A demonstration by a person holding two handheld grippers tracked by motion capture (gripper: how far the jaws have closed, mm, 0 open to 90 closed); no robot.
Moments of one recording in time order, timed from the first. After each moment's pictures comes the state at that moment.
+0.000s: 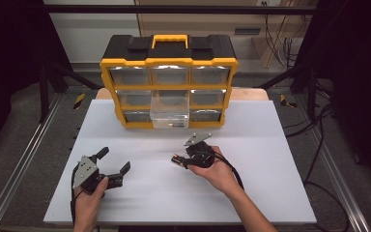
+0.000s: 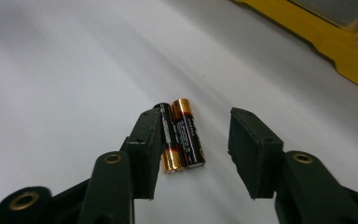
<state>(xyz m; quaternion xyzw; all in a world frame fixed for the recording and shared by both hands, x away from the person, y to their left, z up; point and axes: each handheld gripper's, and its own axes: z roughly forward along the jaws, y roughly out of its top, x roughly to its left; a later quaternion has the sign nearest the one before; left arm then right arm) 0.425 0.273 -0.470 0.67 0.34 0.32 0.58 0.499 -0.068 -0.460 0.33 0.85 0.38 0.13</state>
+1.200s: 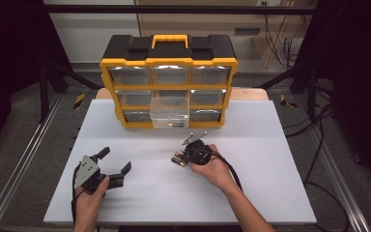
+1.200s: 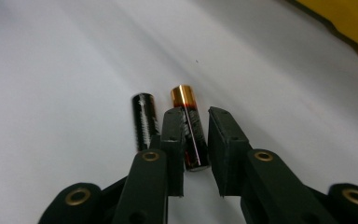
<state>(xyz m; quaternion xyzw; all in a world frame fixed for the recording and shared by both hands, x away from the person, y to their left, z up) 0.426 0.272 -0.471 0.68 0.34 0.32 0.57 0.517 -0.063 -0.481 0.33 0.87 0.36 0.12</state>
